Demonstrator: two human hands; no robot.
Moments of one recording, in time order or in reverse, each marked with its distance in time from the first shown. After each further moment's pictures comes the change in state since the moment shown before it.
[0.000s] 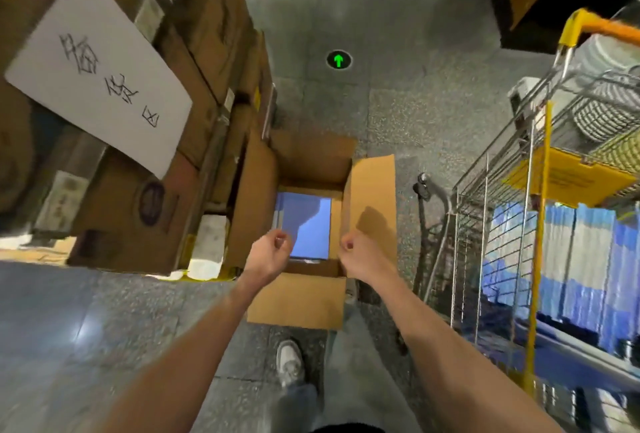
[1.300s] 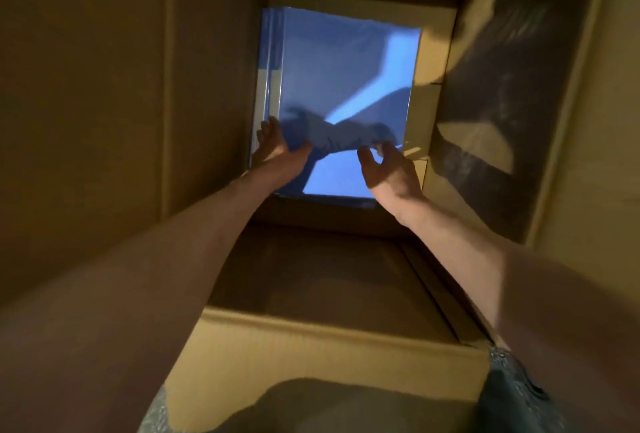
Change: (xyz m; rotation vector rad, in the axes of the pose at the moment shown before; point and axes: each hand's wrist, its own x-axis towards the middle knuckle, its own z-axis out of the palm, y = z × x) left_hand 0.487 -0.356 0.255 0.251 -0.153 -0.406; right_hand 0.517 0.230 0.329 0.162 -0.018 0.227
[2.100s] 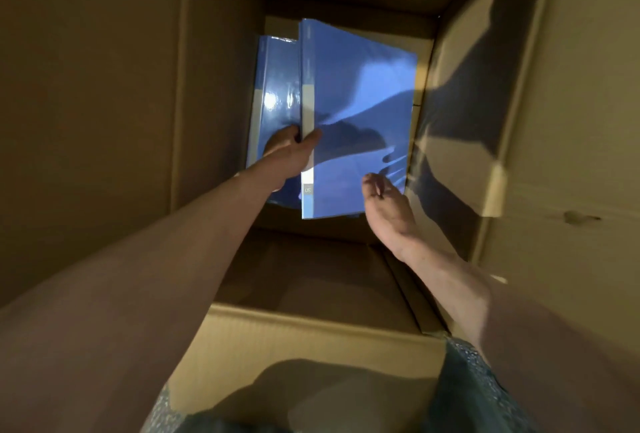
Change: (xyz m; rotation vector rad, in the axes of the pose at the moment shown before) left_hand -0.031 0.057 -0.023 -0.303 -0.033 0.036; right_hand -0.042 0.004 -0.031 0.047 -0.088 0.094
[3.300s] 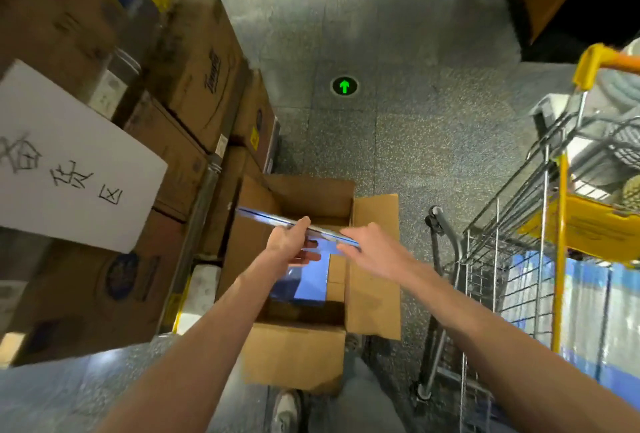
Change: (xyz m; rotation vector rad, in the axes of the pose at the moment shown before) left_hand -0.548 0.301 -0.152 -0.443 0.059 -0.019; right_hand -0.478 -0.198 -0.349 -0.595 0.106 -0.796
